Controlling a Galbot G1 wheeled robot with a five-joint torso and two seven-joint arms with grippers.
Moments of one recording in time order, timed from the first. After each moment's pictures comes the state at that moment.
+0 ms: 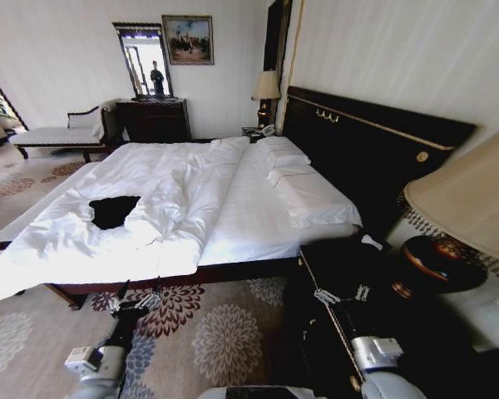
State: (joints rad) left arm 1.95 -1.28 -0.73 -2.30 -0.47 -0.07 -0.08; right arm -1.86 1.40 0.71 2.25 0.08 0.11 -0.02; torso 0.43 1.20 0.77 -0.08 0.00
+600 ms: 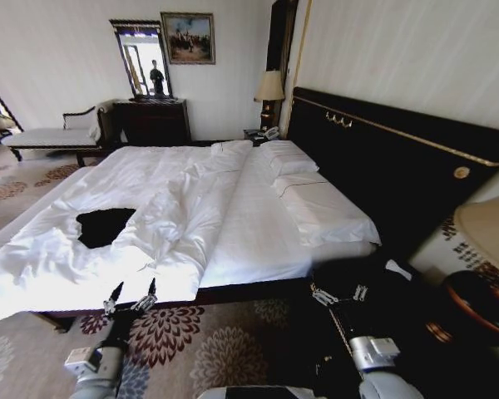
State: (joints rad) left arm 1.94 -1.29 -0.76 -2.29 -0.41 -0.06 -0.13; right arm -1.85 1.41 0.70 2.24 0.06 0.11 -0.02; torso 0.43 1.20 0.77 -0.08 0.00
